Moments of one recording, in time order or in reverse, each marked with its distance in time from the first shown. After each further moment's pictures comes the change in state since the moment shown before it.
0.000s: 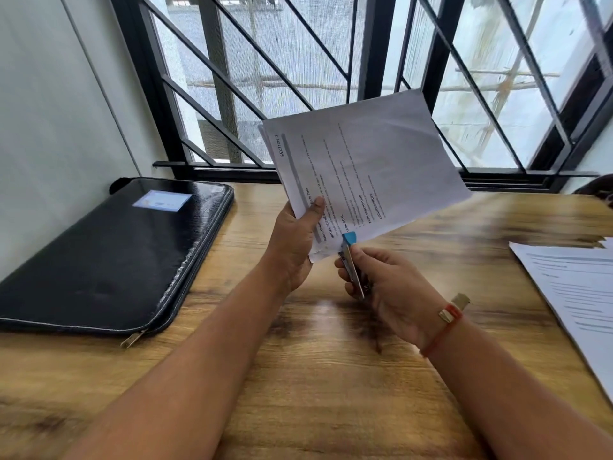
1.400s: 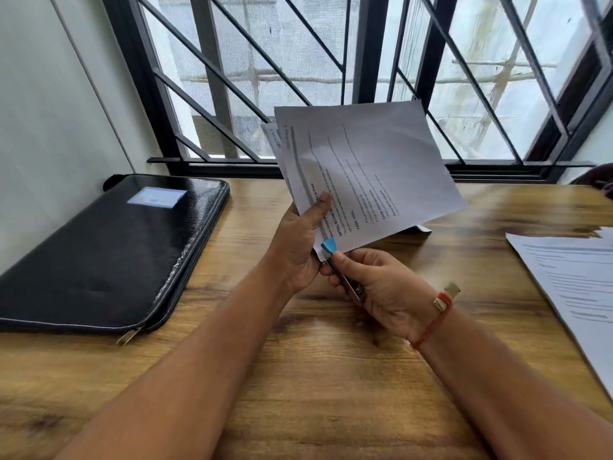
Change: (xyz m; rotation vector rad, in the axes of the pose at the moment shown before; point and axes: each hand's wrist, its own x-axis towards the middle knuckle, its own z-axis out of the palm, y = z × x) left_hand -0.013 -0.002 0.005 -0.122 -0.099 -0.075; right_hand -0.002 0.003 0.003 -0.020 -0.152 0.066
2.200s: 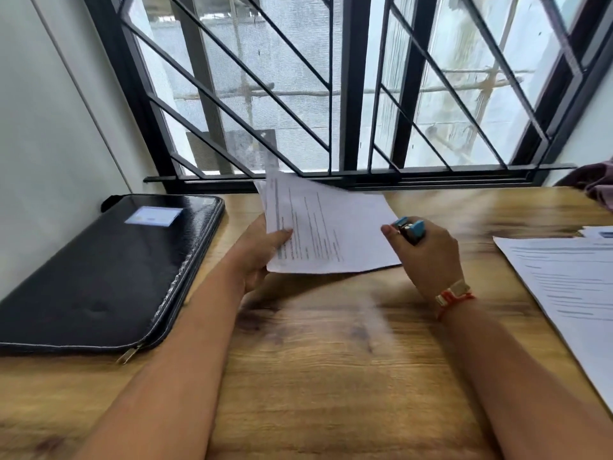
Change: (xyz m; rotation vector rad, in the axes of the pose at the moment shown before) left_hand 0.020 0.027 -0.053 0.514 0.073 -0.132; right_hand 0.017 -0.026 -0.073 -0.940 0.788 -0.613
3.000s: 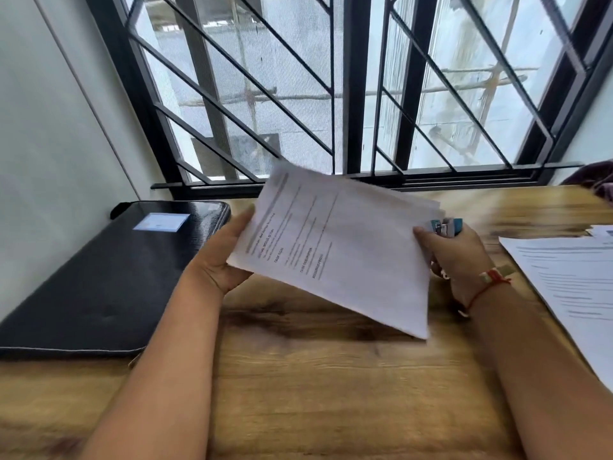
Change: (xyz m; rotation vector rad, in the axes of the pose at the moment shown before) left_hand -0.001 0.007 -0.051 -0.433 -0.149 -0.091; right_hand 0.022 0.021 -0.016 0.493 -0.095 0.522
